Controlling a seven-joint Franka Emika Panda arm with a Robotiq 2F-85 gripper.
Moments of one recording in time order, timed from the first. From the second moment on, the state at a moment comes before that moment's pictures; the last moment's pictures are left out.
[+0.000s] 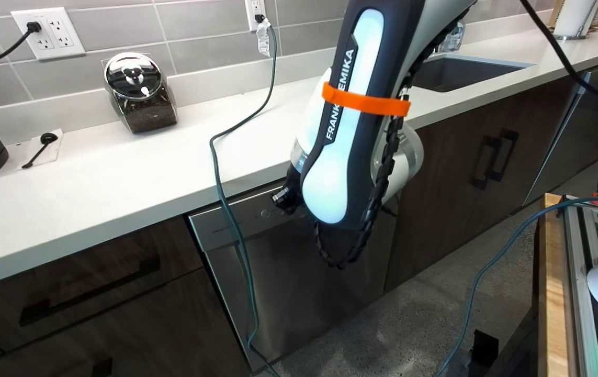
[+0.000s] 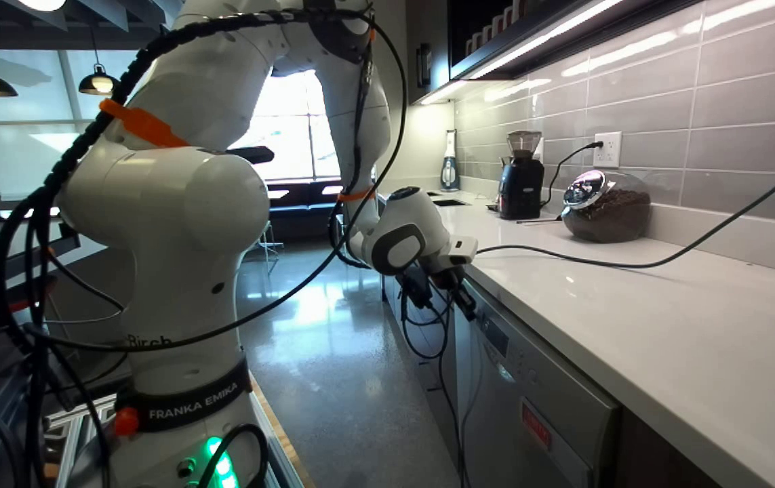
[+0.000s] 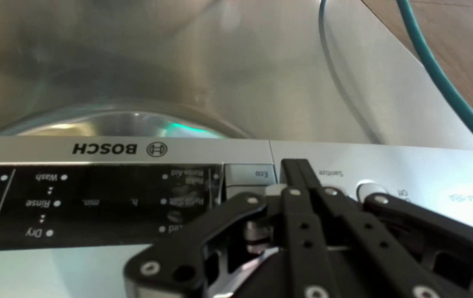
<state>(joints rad) 0.50 0.55 -0.18 -2.43 0.48 3.47 0.19</state>
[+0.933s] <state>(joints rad) 0.20 0.30 0.03 -2.47 0.28 3.10 0.16</state>
